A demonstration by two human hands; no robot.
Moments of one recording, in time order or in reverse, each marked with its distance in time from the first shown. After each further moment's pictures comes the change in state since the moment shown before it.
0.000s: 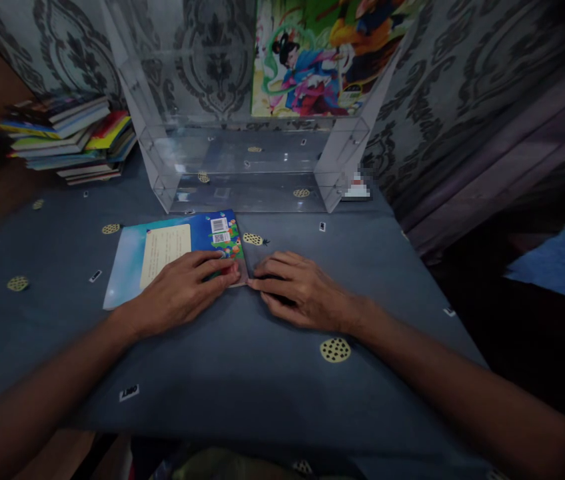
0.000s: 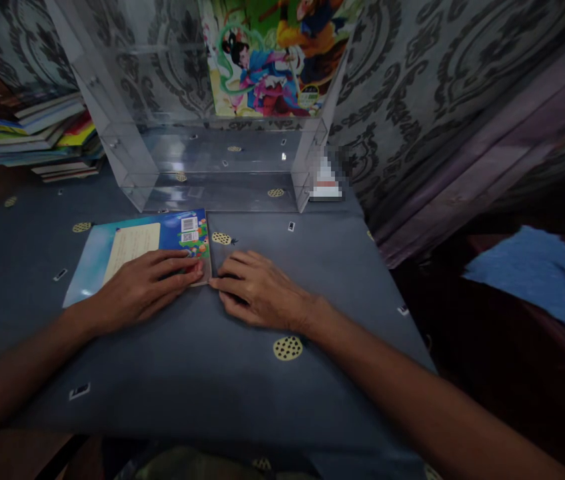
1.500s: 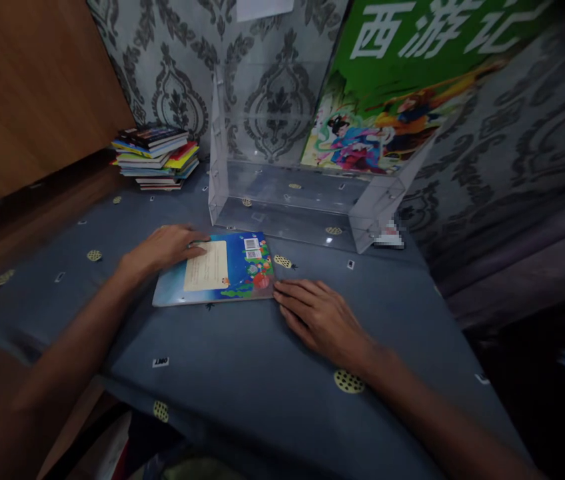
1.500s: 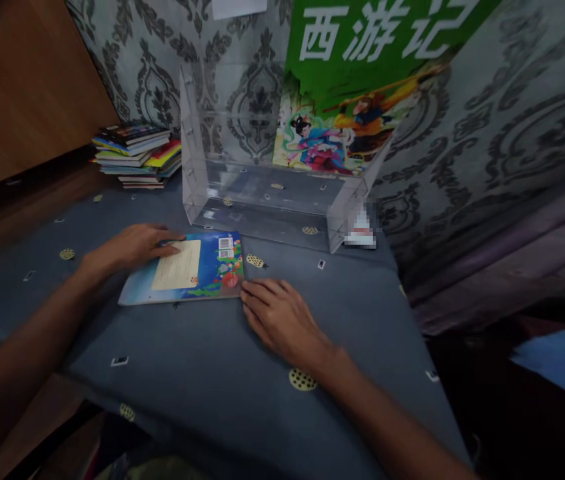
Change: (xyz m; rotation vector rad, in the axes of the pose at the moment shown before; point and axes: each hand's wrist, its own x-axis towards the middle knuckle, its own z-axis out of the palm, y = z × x) left_hand -0.039 -0.072 -0.058 0.115 -0.359 -0.678; right_hand 0.001 -0.020 0.004 -0.326 -0.023 0.083
